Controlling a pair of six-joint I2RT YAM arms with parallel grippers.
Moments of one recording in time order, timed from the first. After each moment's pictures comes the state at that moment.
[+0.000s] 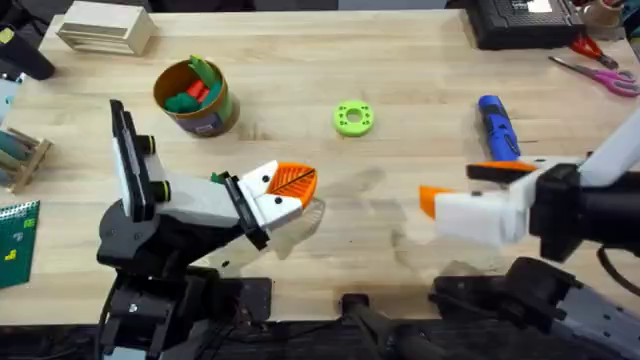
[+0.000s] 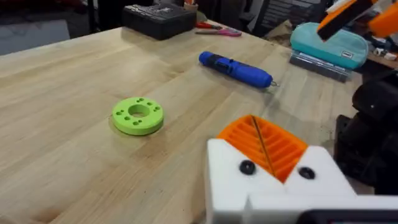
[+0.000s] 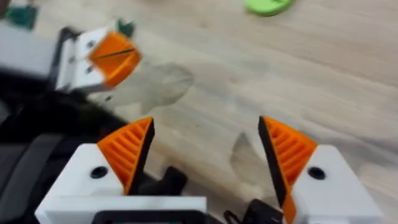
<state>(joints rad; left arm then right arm) -0.12 0.01 0.01 -0.07 0.93 -0.13 0.77 0.65 1.03 -1.18 -0.07 0.49</state>
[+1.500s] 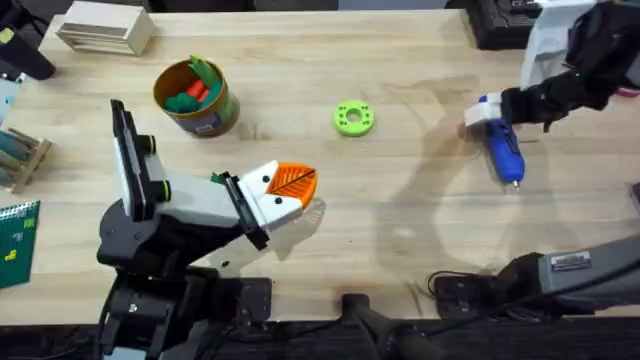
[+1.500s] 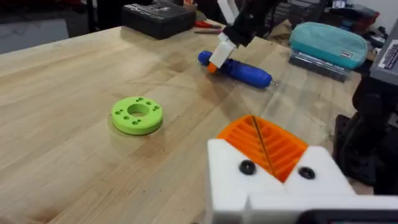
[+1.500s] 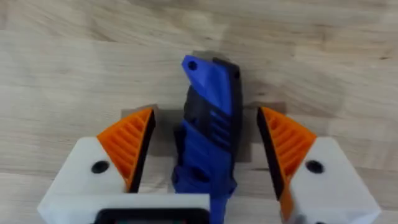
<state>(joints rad) -0.12 0.01 0.01 -0.08 0.93 -0.13 -0.30 1.69 1.03 -0.58 -0.12 -0.38</state>
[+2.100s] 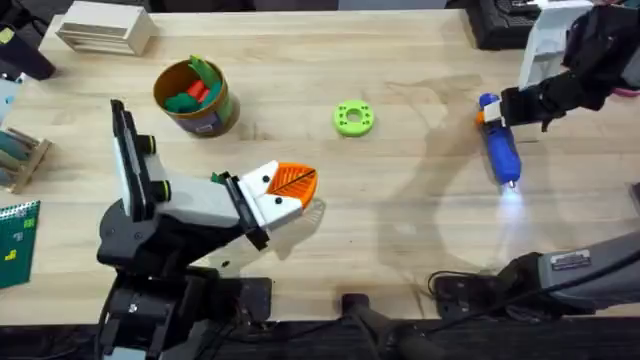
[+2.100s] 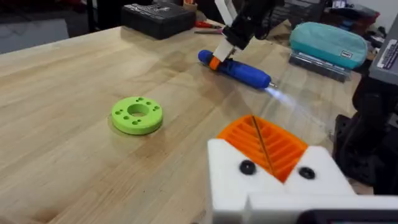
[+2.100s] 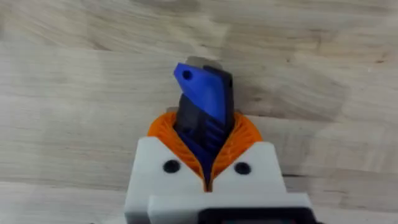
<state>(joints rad) -0.12 0.01 0.01 -0.08 0.93 -0.13 -0.31 1.71 1.03 -0.56 -0.12 -0.38</state>
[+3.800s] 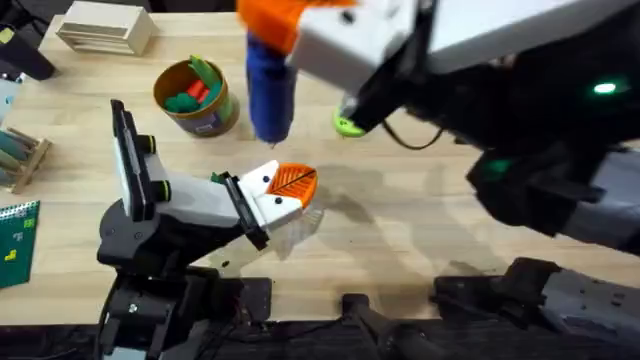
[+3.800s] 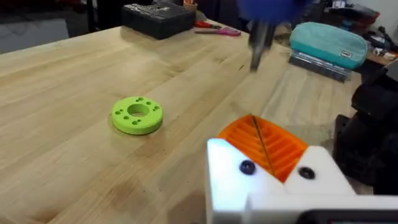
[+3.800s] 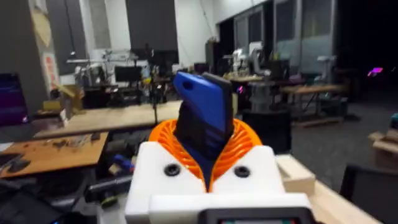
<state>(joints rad) -0.12 0.01 0.01 -0.08 0.93 -0.13 0.80 1.18 0.71 0.92 -0.40 0.21</state>
